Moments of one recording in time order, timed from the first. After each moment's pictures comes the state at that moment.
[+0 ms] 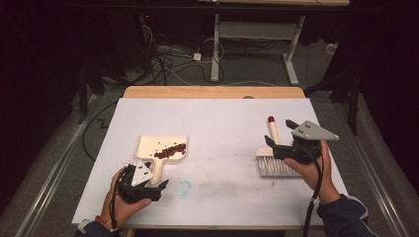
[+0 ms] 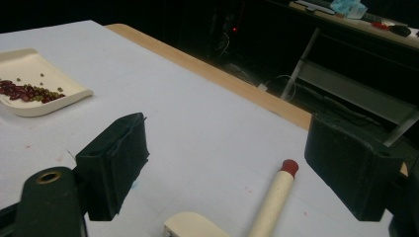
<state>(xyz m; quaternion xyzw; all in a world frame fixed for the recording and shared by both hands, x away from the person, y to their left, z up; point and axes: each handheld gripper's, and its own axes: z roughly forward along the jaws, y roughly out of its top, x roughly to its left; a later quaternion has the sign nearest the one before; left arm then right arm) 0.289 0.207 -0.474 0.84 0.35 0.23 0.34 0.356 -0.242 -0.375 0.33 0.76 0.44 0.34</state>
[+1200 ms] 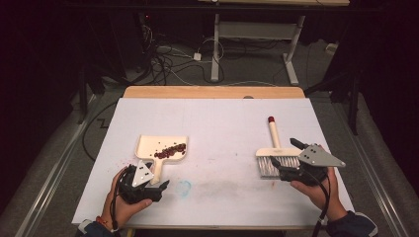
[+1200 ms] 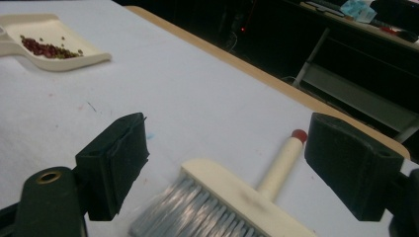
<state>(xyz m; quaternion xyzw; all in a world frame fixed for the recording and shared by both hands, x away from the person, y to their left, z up) 0.287 0.205 -0.474 0.84 0.35 0.23 0.34 0.318 -0.262 -0.410 0.30 0.77 0.44 0.35</state>
